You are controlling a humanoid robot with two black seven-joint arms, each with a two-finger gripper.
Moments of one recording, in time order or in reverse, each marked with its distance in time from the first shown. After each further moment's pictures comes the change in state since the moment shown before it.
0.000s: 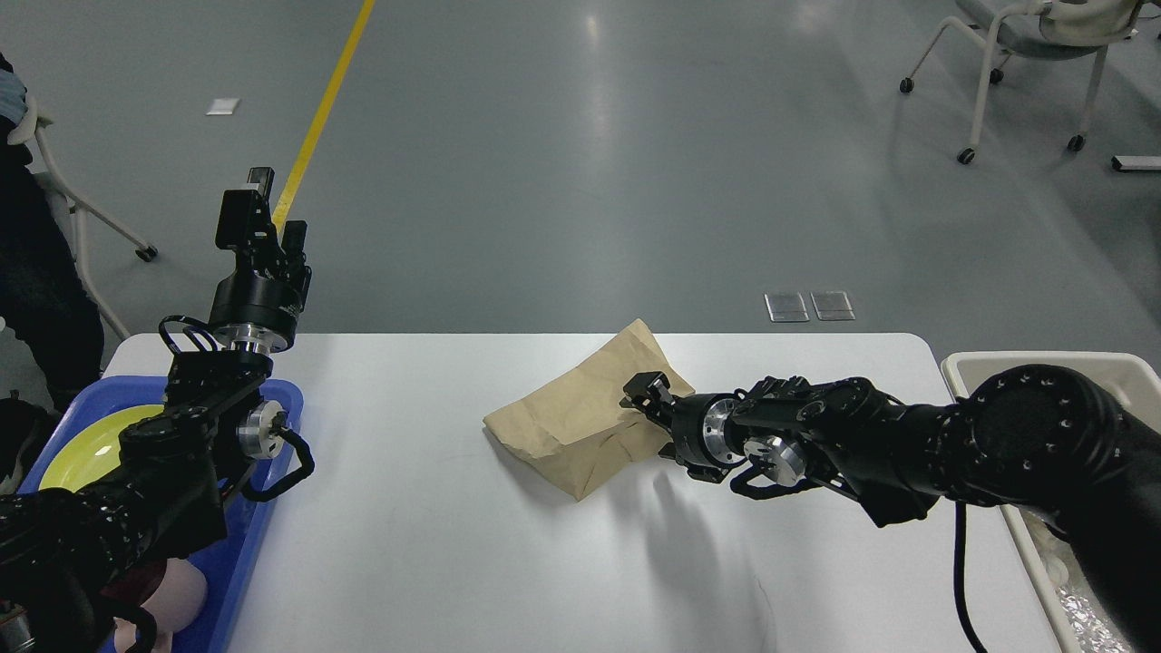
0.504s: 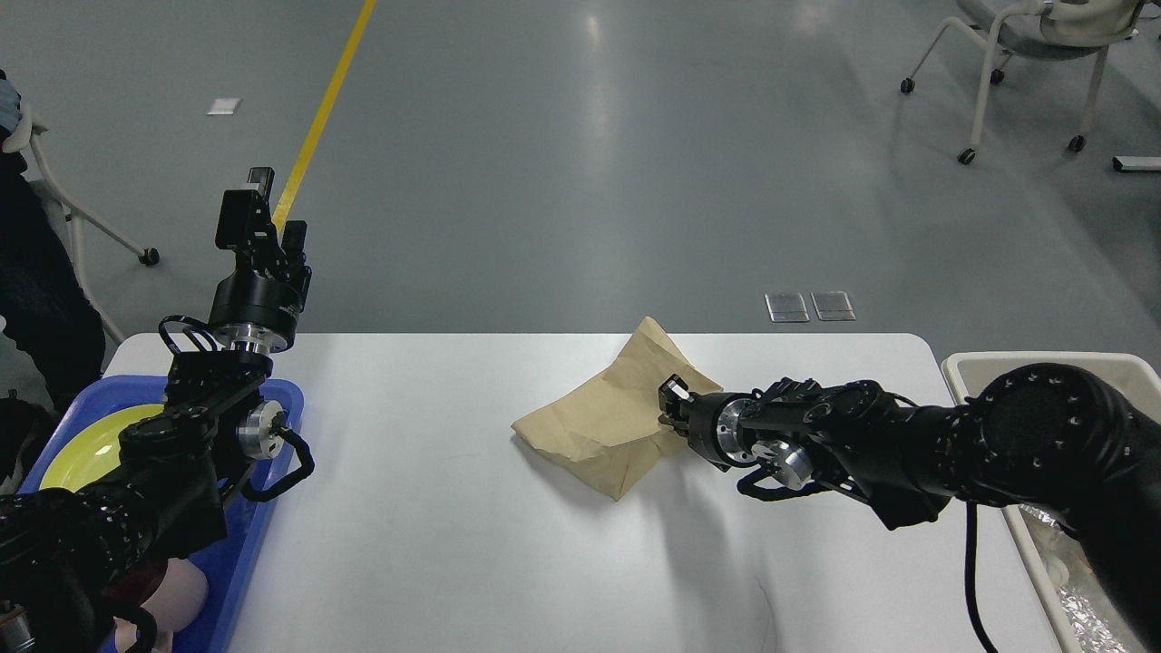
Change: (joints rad) left arm 0.000 0.000 0.000 0.001 0.000 0.000 0.000; right arm 0.008 -0.031 -0.013 0.032 0.012 -0.105 -0.014
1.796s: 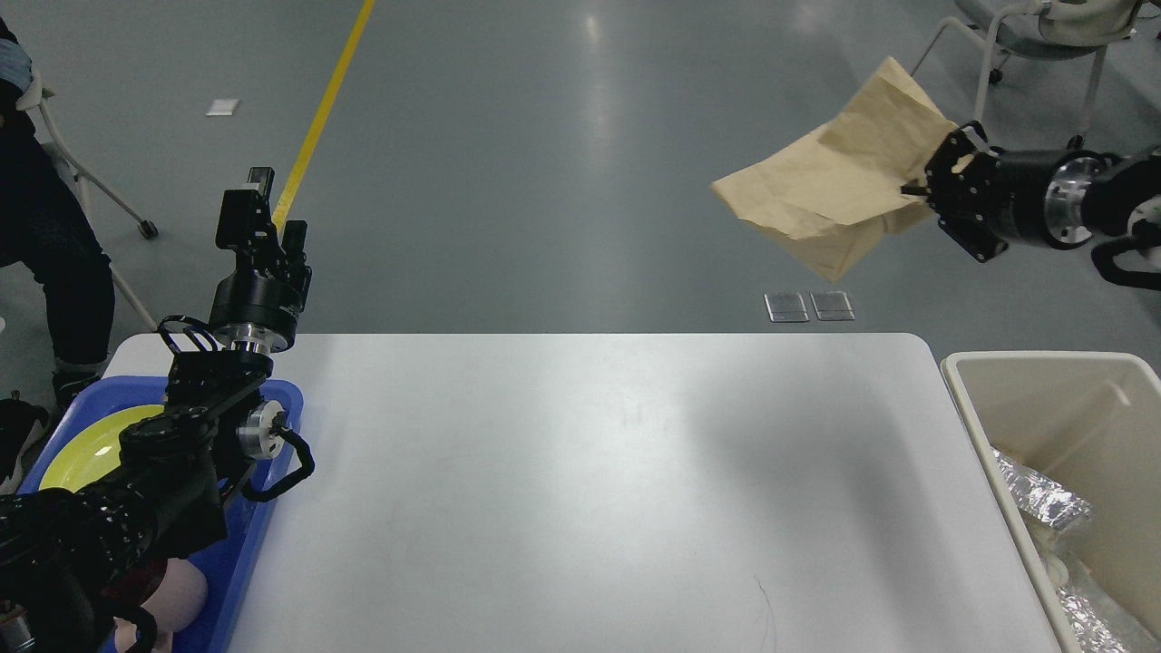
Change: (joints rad) left arm 0.000 0.000 0.000 -0.001 0.000 0.000 0.000; right arm 0.503 -0.720 -0.069 0.286 -0.008 0.255 0.002
